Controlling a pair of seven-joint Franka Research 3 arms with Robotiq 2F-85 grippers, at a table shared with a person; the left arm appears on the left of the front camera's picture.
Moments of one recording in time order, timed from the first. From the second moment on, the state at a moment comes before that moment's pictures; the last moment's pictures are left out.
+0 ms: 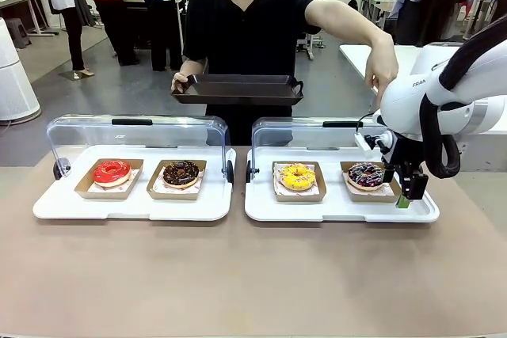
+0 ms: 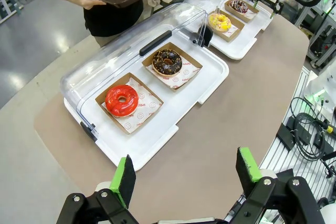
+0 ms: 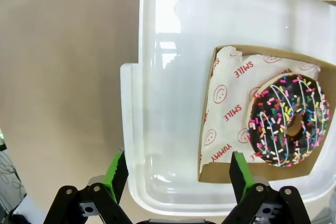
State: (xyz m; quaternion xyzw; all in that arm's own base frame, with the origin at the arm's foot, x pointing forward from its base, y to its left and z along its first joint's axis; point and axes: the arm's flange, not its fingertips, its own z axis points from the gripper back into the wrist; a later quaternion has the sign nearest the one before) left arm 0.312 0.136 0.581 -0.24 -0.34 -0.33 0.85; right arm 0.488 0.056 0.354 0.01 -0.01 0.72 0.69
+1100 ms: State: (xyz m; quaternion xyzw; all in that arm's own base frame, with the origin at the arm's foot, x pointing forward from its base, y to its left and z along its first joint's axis) left arm 0.312 0.136 0.581 -0.24 -0.34 -0.33 0.85; right arm 0.497 0.045 0.324 0.03 -0.02 0.72 0.69
